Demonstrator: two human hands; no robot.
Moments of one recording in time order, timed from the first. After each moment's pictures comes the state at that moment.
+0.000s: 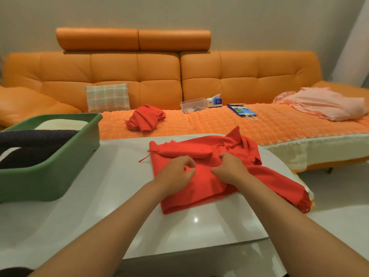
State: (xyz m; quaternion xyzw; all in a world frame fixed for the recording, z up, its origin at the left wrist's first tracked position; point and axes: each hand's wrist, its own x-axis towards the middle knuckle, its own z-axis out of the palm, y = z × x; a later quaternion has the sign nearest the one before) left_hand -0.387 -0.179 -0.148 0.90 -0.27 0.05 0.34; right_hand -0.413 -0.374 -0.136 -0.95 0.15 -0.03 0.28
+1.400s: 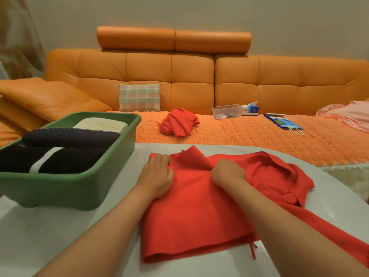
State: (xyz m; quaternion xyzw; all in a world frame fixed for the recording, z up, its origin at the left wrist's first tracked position) left_hand -0.289 -0.016 -0.183 0.96 -0.14 0.16 0.17; right_hand -0.311 -0.232 -0.138 -0.98 0.15 -0.01 0.12
